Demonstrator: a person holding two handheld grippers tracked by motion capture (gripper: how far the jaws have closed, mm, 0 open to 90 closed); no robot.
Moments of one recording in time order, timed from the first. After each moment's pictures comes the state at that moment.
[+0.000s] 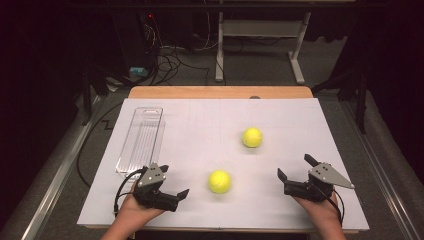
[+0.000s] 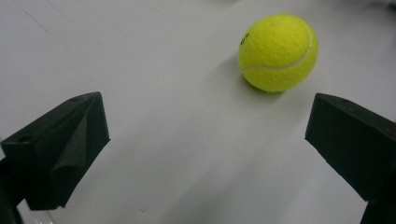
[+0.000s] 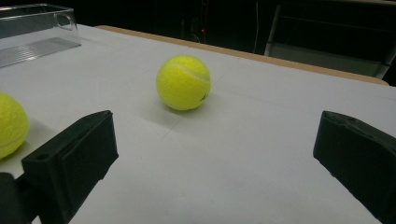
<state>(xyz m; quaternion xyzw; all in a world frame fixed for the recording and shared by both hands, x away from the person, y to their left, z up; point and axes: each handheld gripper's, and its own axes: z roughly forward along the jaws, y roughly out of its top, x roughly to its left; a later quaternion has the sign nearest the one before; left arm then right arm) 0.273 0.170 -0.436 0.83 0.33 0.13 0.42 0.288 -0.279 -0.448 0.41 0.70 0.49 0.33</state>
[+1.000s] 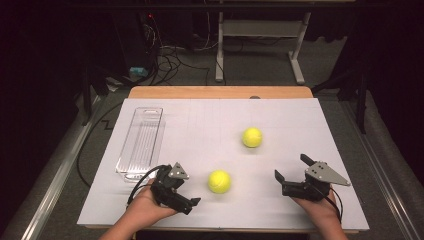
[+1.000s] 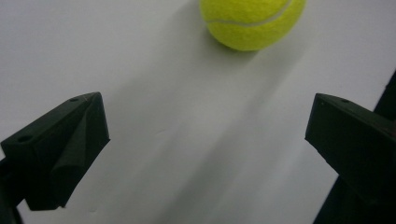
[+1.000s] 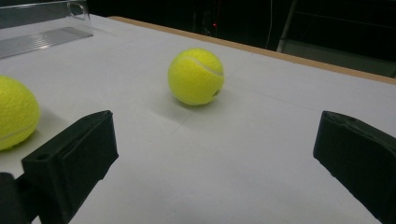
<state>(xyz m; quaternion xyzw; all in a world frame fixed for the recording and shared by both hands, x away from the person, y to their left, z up) 0.291 0.124 -0.426 0.90 0.31 0.04 0.29 0.292 -0.275 -0.449 0.39 0.72 0.49 0.32</state>
